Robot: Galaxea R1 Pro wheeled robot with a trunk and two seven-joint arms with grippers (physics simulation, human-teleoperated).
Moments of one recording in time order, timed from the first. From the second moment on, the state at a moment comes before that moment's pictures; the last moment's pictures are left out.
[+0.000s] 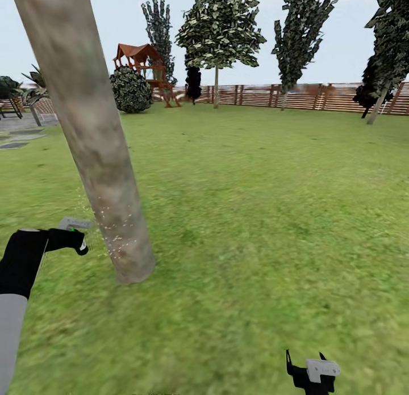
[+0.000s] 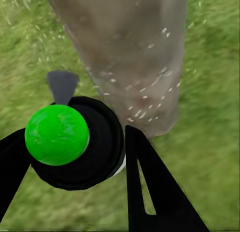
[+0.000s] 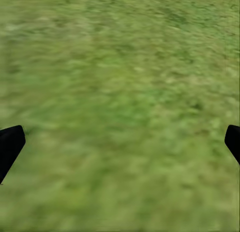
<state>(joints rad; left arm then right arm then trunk) -0.85 0.35 0.26 -0.99 -0.44 0.66 -0.58 -0.41 -0.06 -0.41 -0.05 0.50 -0.83 -0.25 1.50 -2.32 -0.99</state>
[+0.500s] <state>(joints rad) -0.84 0.35 0.26 -0.97 -0.45 0.66 -0.53 -0.41 -0.07 -0.41 -0.05 0.50 -0.83 -0.25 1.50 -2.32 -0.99</state>
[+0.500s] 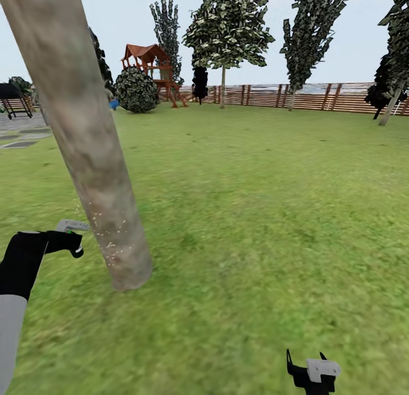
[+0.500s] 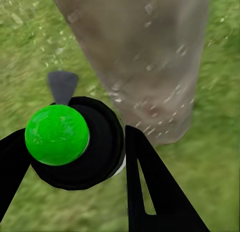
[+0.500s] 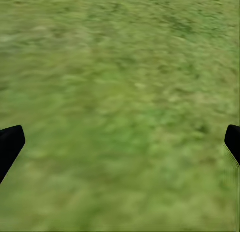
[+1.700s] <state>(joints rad) -0.83 0.35 0.26 -0.96 -0.45 0.67 -0.52 -0.41 -0.07 -0.41 -0.05 0.50 -0.83 -0.25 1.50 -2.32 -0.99</state>
